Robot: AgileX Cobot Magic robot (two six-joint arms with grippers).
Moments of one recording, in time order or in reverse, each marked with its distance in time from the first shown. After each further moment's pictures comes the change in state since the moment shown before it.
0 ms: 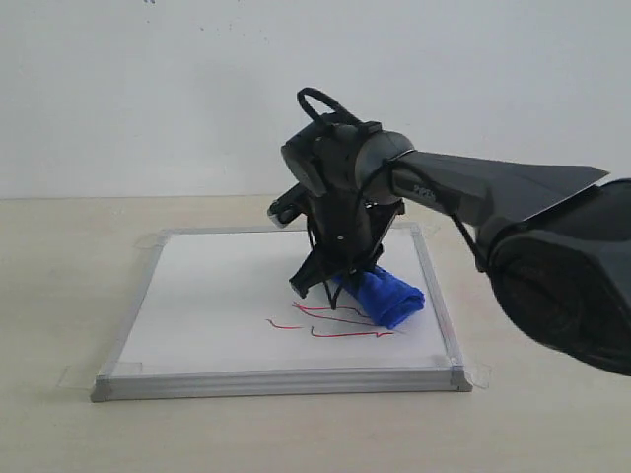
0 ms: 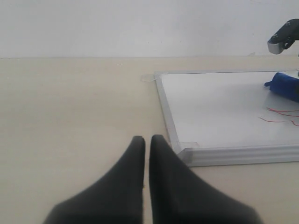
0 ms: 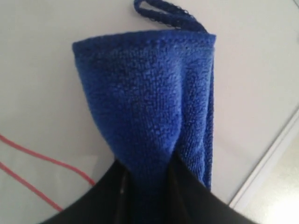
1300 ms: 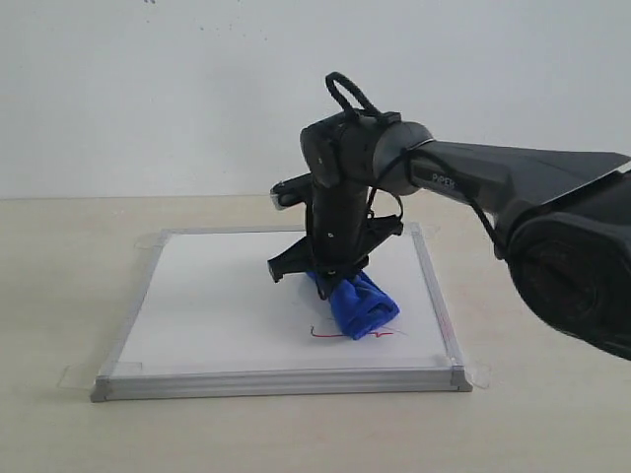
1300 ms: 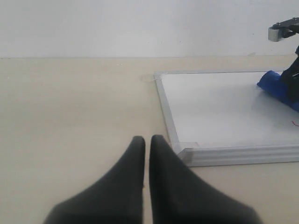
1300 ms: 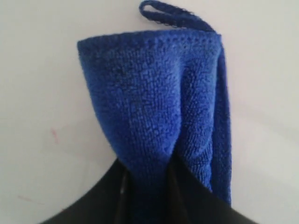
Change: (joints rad) left arm 0.000 0.000 0.000 0.000 0.000 0.000; right arm -0.024 -0.031 0.045 0.241 -0.114 0.121
